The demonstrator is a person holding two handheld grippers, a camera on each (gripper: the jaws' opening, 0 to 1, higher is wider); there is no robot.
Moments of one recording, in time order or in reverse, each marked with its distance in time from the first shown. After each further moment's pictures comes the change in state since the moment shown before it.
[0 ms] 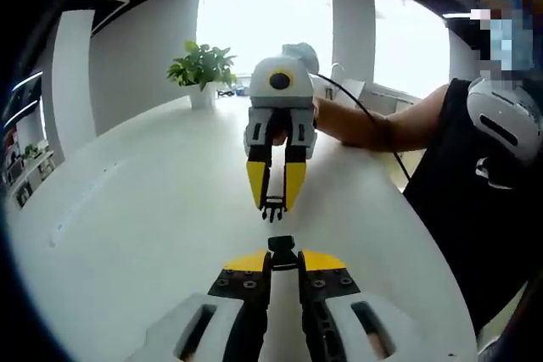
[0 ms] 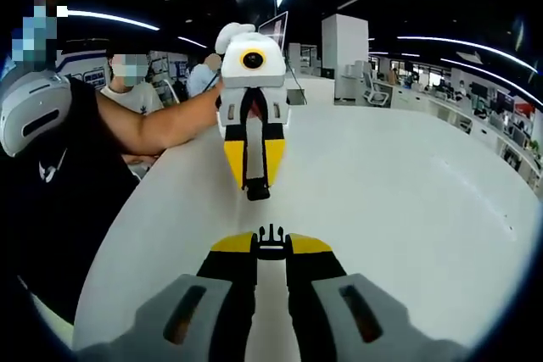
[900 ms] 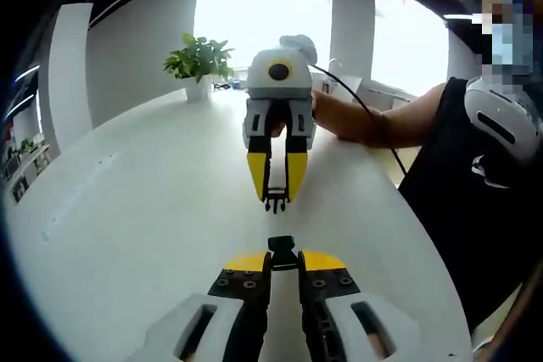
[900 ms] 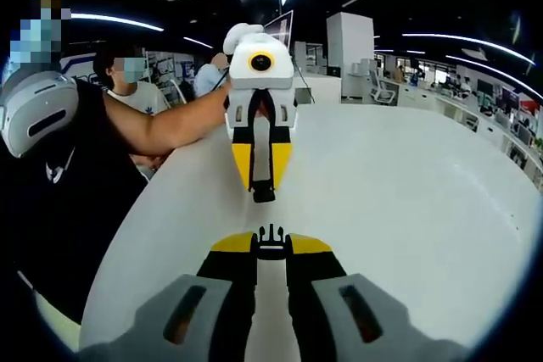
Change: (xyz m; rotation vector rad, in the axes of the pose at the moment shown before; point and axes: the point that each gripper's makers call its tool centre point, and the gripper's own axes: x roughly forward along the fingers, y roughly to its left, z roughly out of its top) left arm 0.001 -0.004 -0.009 -0.021 0.038 -0.023; right arm -0.001 0.006 0.000 0.008 0.007 0.040
